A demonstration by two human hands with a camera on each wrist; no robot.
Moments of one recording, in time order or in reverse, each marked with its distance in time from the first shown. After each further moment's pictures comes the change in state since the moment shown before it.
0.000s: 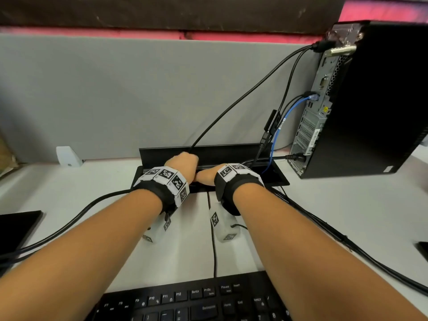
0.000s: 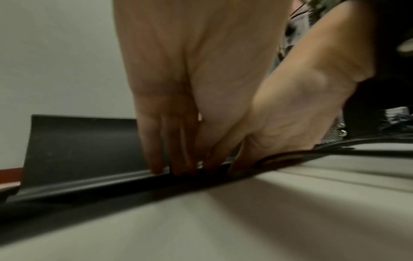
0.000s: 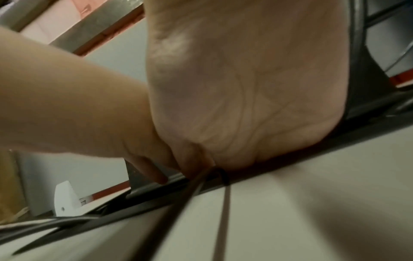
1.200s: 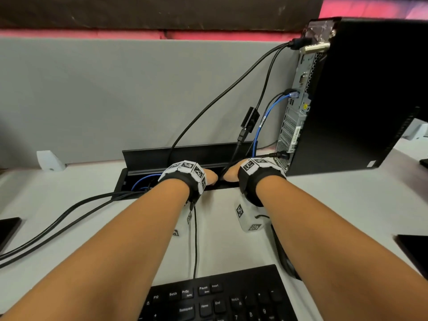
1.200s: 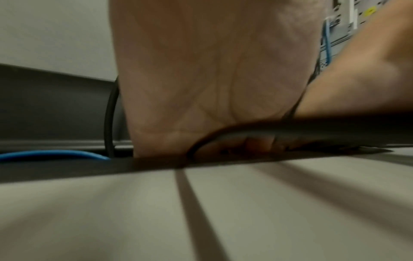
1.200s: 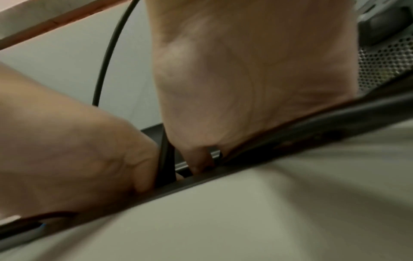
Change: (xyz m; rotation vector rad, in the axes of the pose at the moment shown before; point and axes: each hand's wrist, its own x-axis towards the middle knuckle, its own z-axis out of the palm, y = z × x) left_hand 0.004 0.068 0.003 -0.148 -0.279 0.042; right_hand 0.016 0.091 -0.030 -0.304 0.096 0.204
